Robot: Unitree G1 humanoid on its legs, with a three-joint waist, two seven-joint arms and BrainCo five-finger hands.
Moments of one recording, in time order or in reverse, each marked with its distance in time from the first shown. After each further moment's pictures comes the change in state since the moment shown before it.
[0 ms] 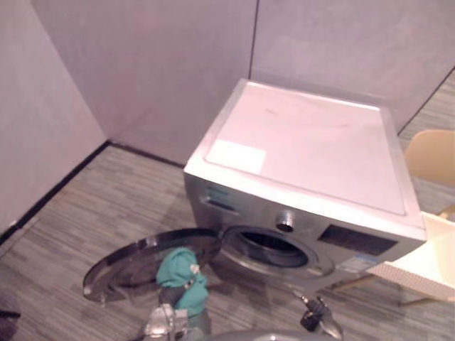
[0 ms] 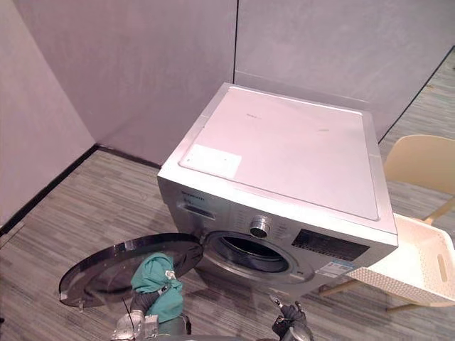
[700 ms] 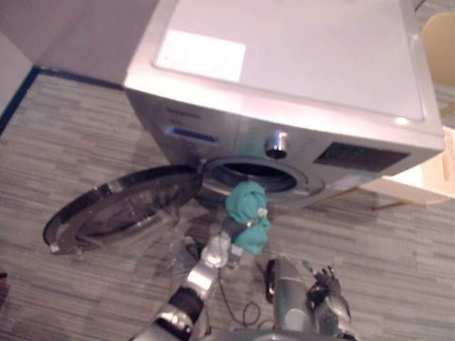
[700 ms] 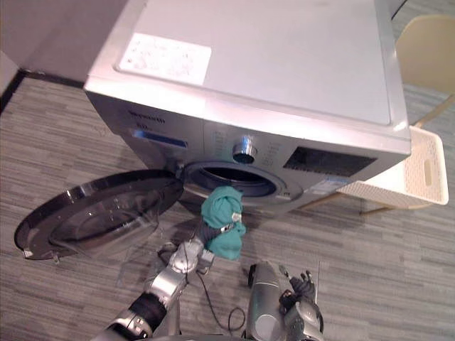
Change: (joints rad) left arm -0.517 -0.083 -0.366 -0.038 0.002 0.006 0.047; right arm -0.049 -0.022 0.085 -0.254 0.123 -0.029 -0.068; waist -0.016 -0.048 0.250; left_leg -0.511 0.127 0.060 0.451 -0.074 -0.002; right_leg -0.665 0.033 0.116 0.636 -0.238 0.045
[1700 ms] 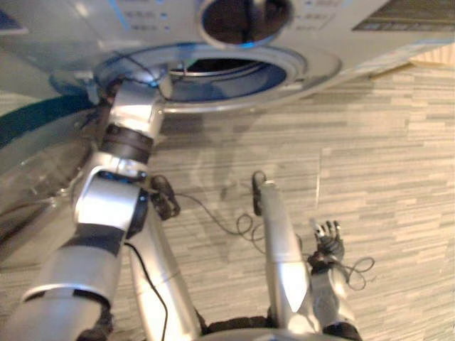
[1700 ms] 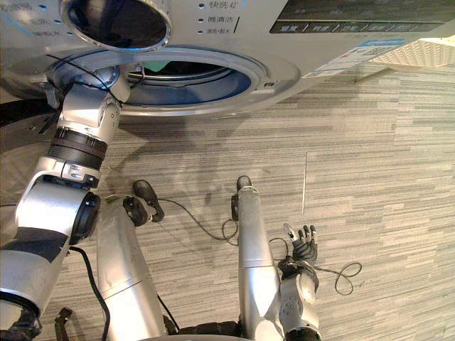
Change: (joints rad) left arm -0.999 0.475 0.164 0.050 -0.274 0.039 0.232; right arm 0.071 0.038 0.068 -0.387 0.175 -0.124 0.017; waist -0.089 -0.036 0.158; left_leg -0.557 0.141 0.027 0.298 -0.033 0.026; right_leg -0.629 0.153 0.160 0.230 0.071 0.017
